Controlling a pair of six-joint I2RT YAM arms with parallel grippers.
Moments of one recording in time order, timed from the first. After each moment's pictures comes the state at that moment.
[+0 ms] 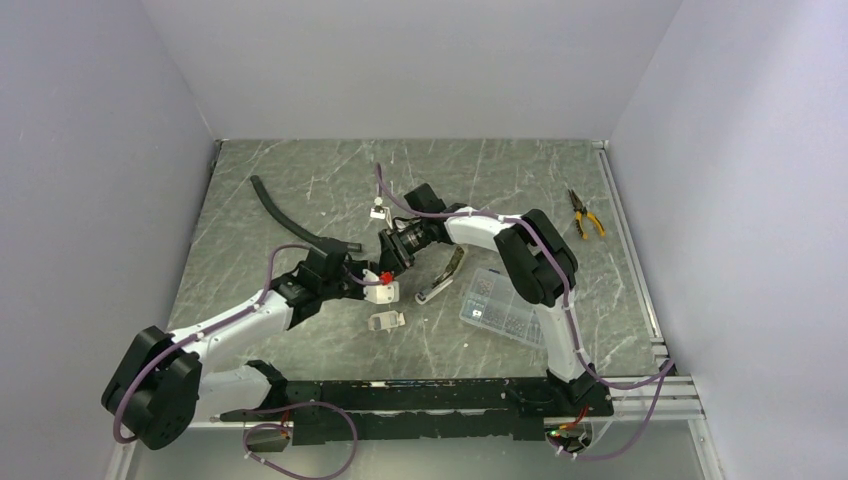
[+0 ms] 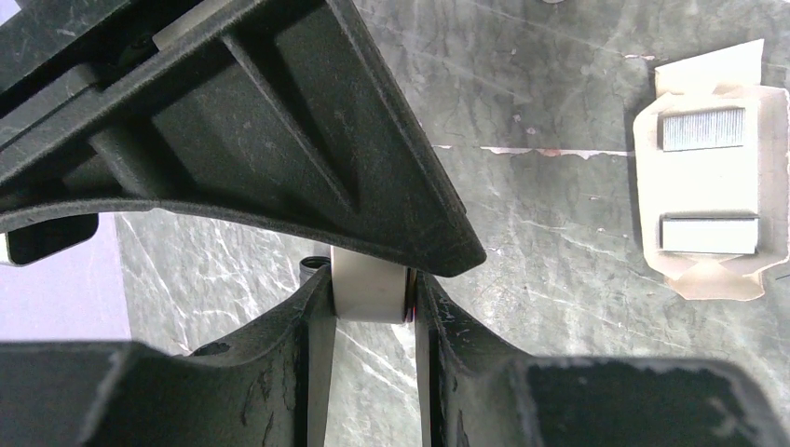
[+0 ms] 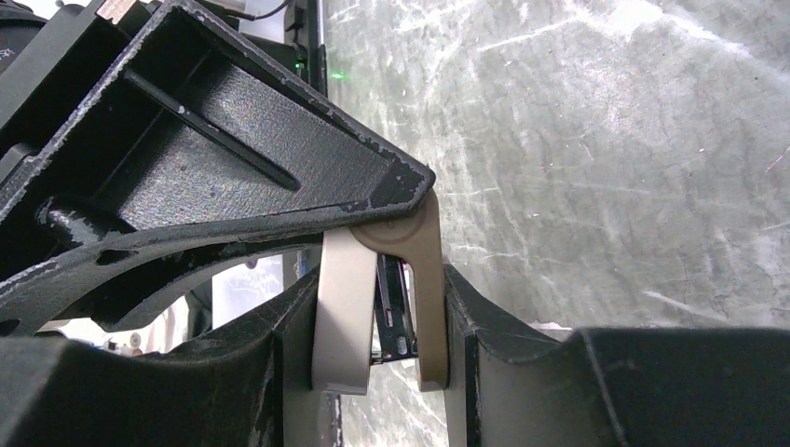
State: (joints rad) left arm -0.60 1.16 0.54 -0.06 0.22 1.06; right arm 0.67 2.16 1.46 -0.24 -1.16 0.15
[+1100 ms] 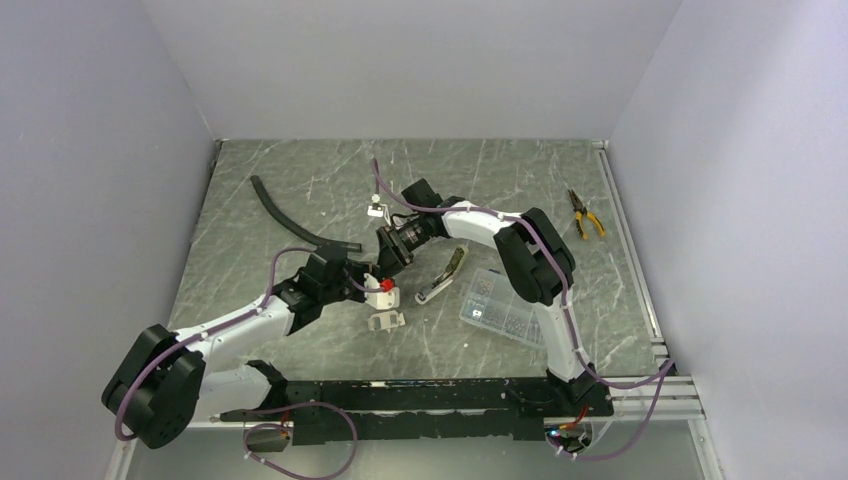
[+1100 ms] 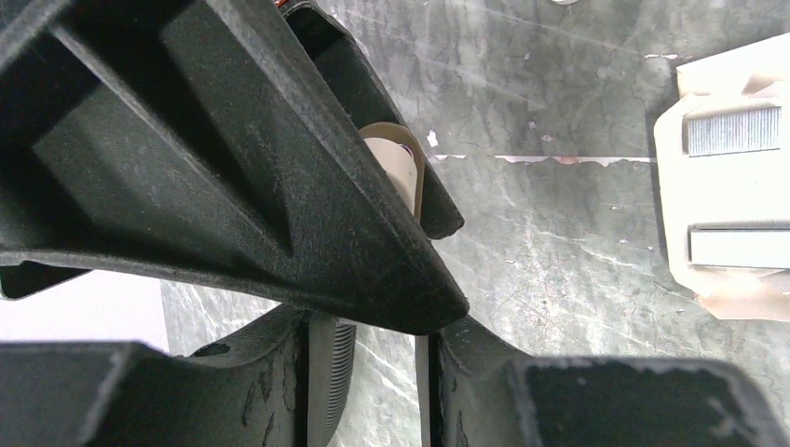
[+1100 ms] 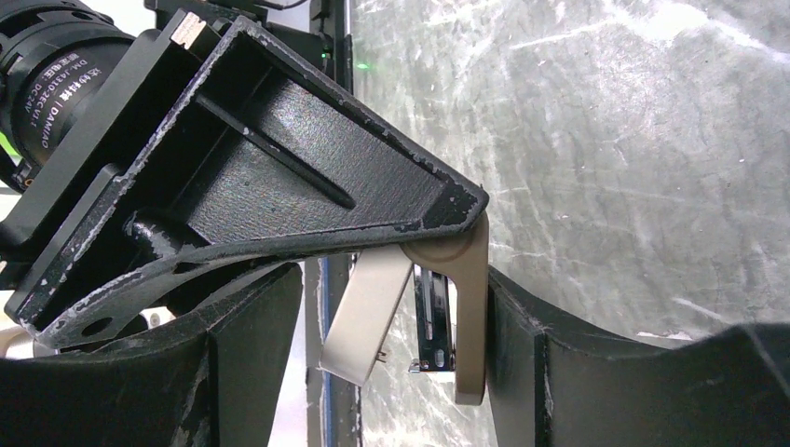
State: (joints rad) left arm -0.62 1.16 0.48 0.06 0.21 1.11; right arm 0.67 2.18 1.54 -0.37 -1.21 0.09
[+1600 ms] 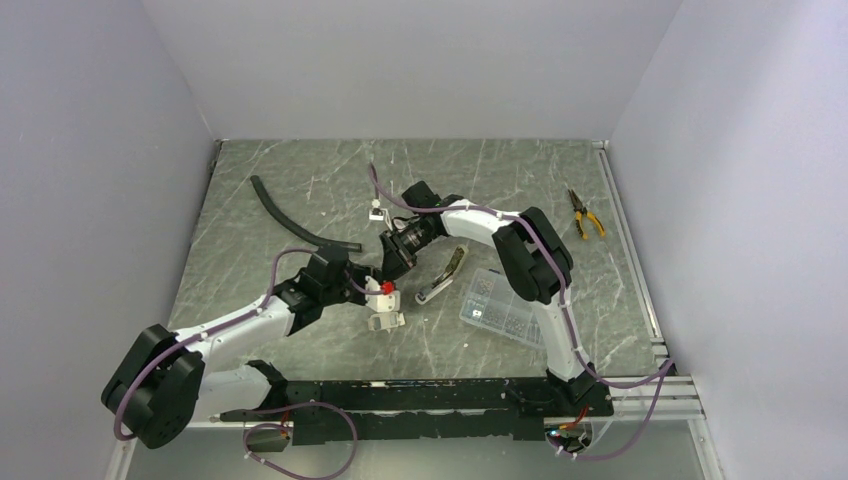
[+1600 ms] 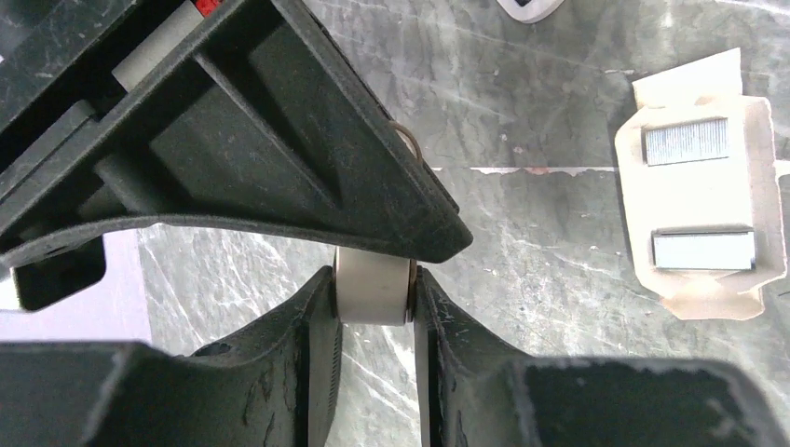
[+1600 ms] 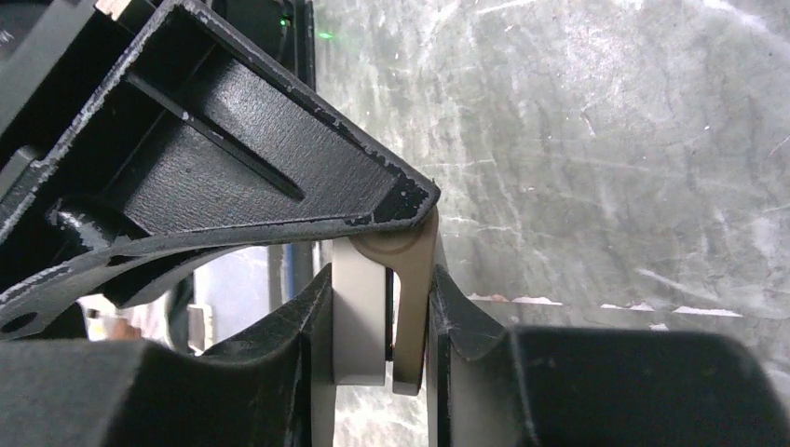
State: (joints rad) left arm -0.62 1.16 0.49 0.04 0.23 1.11; right arm 0.67 2.20 1.57 -0.49 -1.16 -0.06
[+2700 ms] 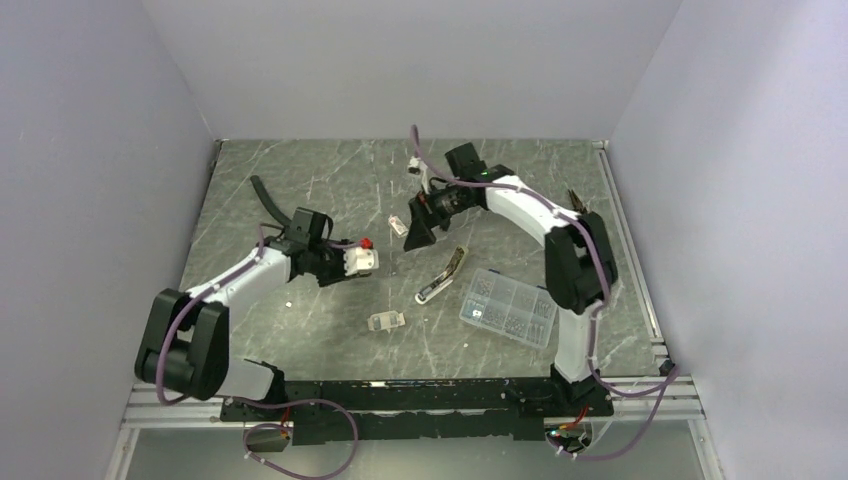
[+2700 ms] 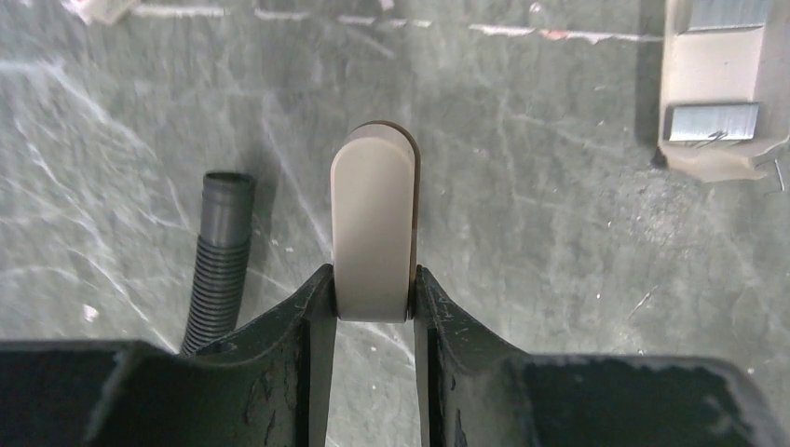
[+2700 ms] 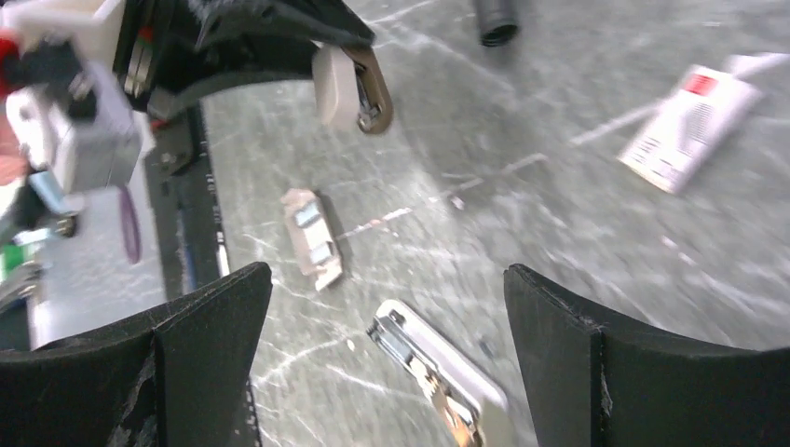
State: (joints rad) left arm -0.34 1.36 0.76 -0.40 0.46 1.09; right arm 0.51 2.01 1.60 -0.62 -0.96 -0.22
